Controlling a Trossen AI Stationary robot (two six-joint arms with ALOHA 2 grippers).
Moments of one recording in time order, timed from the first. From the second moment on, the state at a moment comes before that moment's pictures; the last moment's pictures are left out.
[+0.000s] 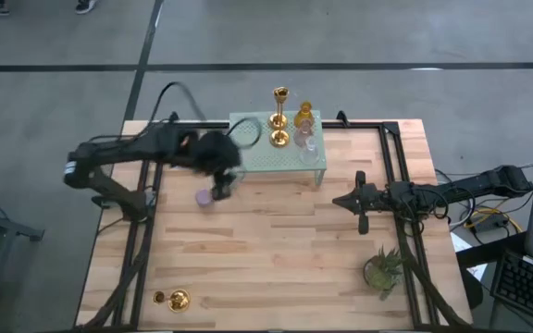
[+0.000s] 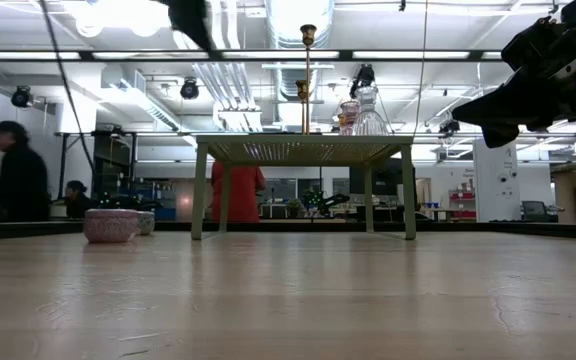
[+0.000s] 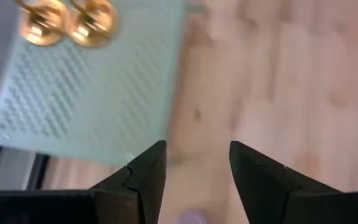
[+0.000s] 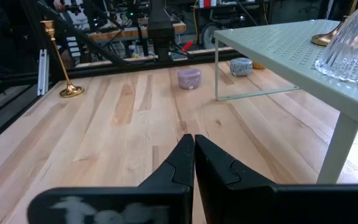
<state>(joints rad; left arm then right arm) 0.06 1.40 1.59 -1.17 -0.19 -0.03 0.12 0.53 0.03 0.35 0.18 0.16</state>
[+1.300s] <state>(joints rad) -1.14 1.19 1.09 -1.07 -0.14 -1.17 0.12 0.53 0.03 0.35 0.18 0.16</state>
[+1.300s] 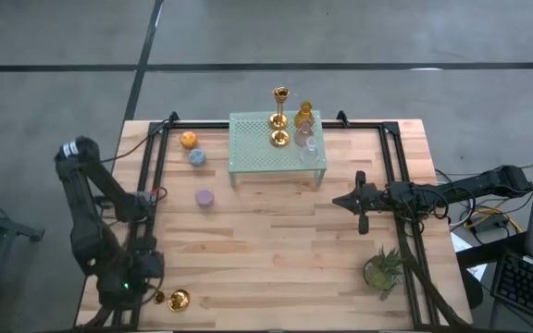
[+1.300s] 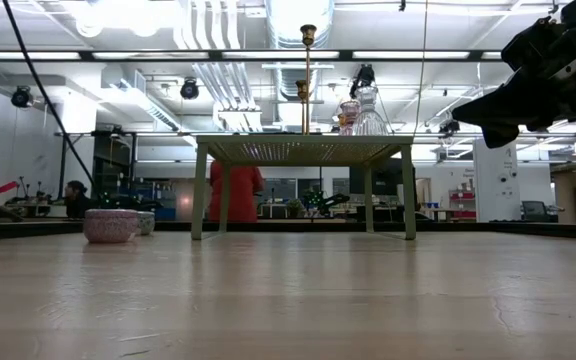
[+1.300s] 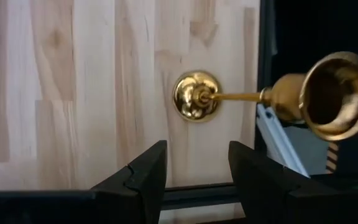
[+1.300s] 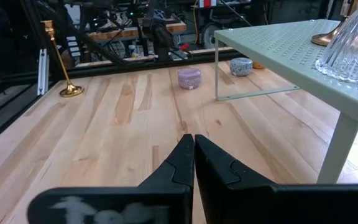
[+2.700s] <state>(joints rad) -1.23 1.41 1.08 -0.87 -0.33 -1.23 0.12 0.53 0.03 0.35 0.18 0.16</state>
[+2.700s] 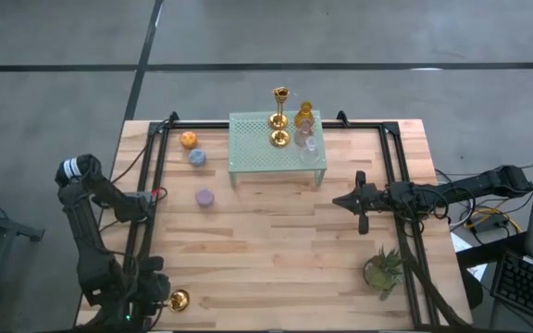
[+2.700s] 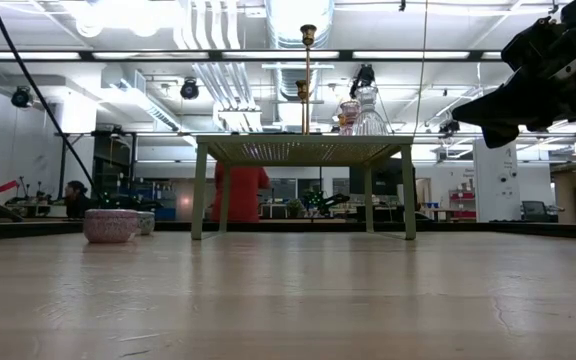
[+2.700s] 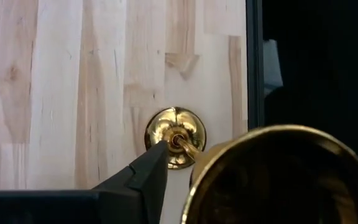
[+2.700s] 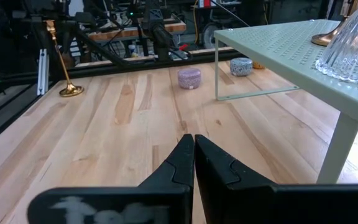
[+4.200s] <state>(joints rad) -0.86 1.19 1.06 -0.93 -0.60 -0.99 0.12 0.53 0.03 0.35 0.18 0.16</state>
